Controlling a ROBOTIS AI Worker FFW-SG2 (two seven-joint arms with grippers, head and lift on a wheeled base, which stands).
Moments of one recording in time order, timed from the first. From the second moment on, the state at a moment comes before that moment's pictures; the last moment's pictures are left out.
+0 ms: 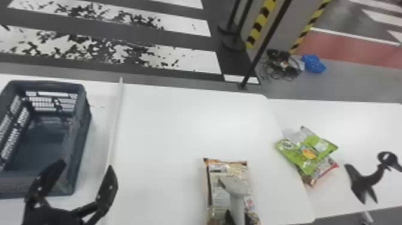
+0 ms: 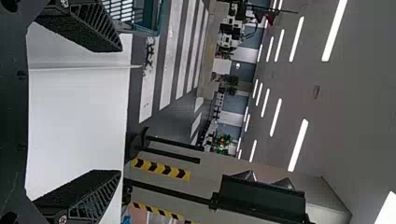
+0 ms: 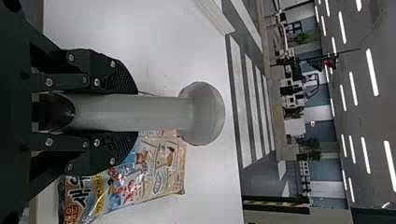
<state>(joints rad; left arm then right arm) 0.73 0.18 -0.23 -1.93 0.17 -0.34 -0.04 0.88 -0.09 -0.03 -1.64 -0.22 -0.42 0.18</state>
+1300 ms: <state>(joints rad) 0.71 0.19 -0.22 -1.91 0.19 -0.36 -0.04 0.90 -0.10 -0.11 -1.77 -0.29 -0.34 0.25</state>
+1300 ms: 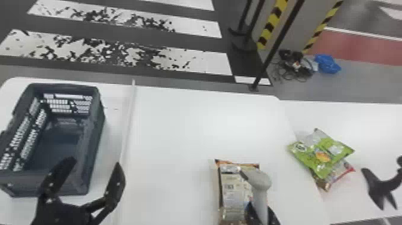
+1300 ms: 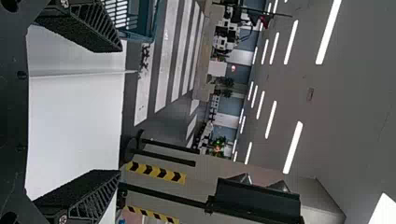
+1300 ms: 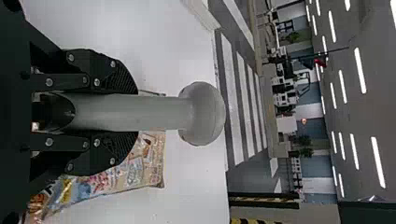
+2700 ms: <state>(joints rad) 0.73 0.20 -0.23 -1.93 0.17 -0.35 -0.04 0.34 -0.24 -0.49 -1.32 -0.22 0.21 0.55</state>
